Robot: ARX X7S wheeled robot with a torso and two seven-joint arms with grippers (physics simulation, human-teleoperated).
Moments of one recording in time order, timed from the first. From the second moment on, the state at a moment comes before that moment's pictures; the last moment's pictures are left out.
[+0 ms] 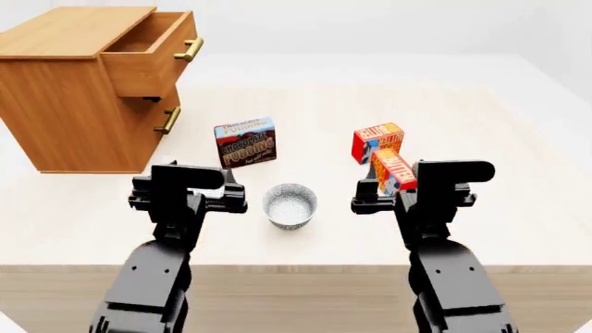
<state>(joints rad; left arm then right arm) -0.50 -0.11 0.09 -0.08 -0.07 -0.38 -0.03 0.48 0.13 -0.07 -0.04 0.13 0.50 0.06</state>
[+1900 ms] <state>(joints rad) -1.66 -0.08 0.17 -0.99 -0.13 -0.88 -0.02 1.12 0.24 -0.17 -0.04 0.16 1.01 0.07</state>
